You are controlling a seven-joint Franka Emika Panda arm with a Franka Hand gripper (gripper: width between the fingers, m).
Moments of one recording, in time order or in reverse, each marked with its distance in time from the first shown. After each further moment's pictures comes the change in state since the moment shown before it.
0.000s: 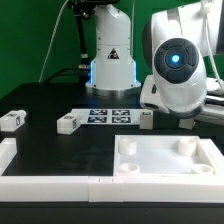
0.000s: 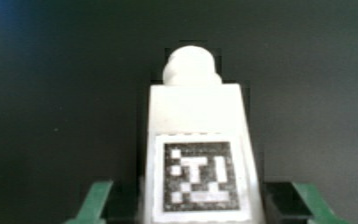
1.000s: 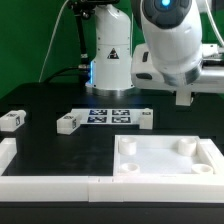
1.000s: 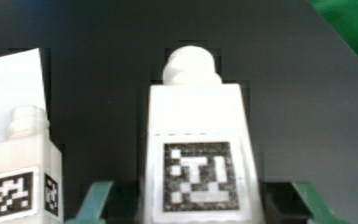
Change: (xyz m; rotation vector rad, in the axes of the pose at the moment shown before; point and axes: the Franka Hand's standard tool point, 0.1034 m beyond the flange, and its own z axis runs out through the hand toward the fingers) arm -0.025 0.007 -0.078 0.026 0.076 -0.117
